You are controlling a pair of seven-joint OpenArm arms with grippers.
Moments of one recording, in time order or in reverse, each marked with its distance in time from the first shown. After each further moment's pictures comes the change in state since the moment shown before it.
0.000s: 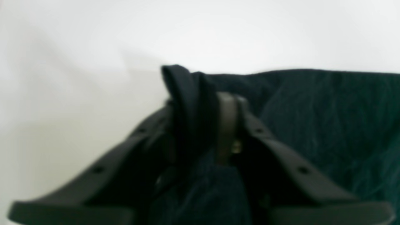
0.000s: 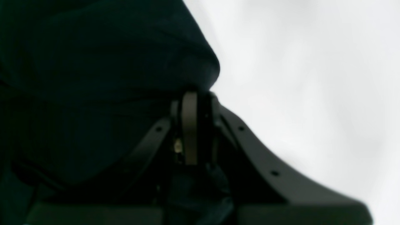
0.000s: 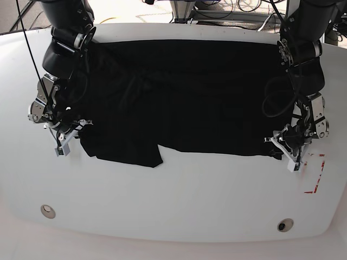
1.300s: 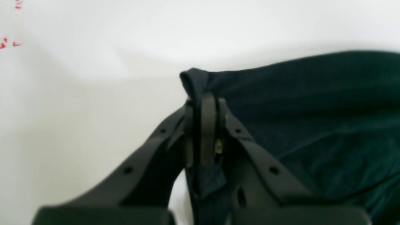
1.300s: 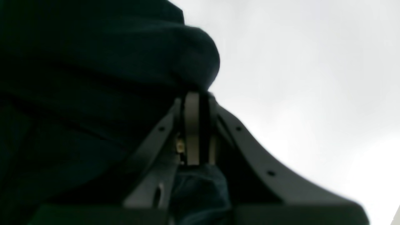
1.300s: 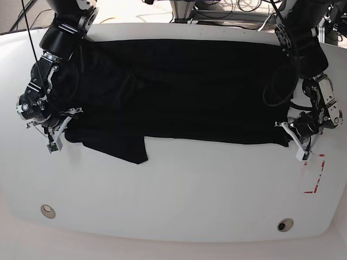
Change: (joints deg) left arm 9.3 0.2 -7.5 20.0 -4.7 -5.9 17.2; right arm -9.1 -0.5 -0.2 29.5 0.6 0.7 -18.1
